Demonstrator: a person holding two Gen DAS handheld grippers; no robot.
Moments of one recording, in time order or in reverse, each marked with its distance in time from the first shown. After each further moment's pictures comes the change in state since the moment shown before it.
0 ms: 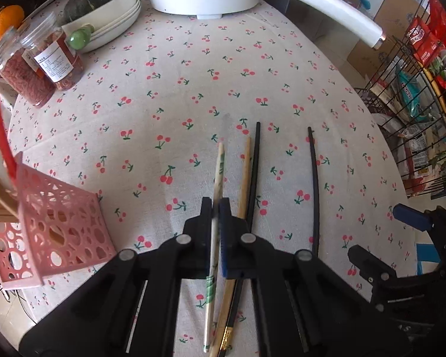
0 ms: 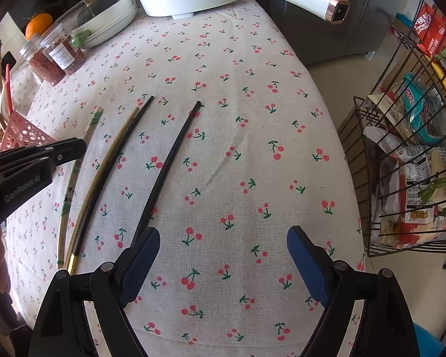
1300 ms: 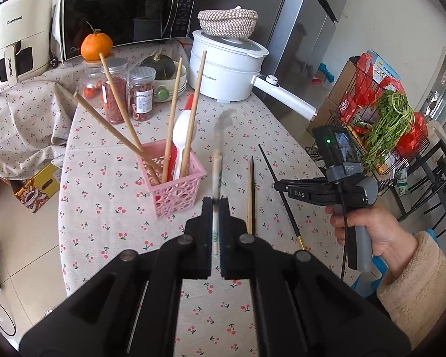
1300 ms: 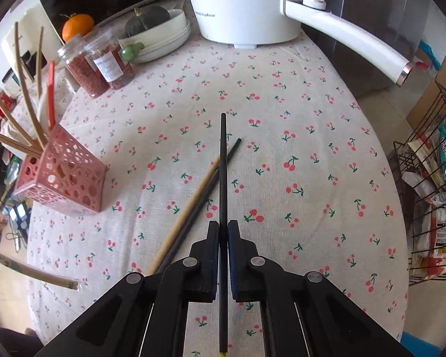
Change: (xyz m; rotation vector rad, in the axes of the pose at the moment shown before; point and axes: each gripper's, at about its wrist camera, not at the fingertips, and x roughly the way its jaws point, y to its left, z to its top) left arm -0.170 0.115 -0.117 -0.078 -0.387 -0.185; right arm -0.019 0.083 0.019 -0.059 -0.162 0.106
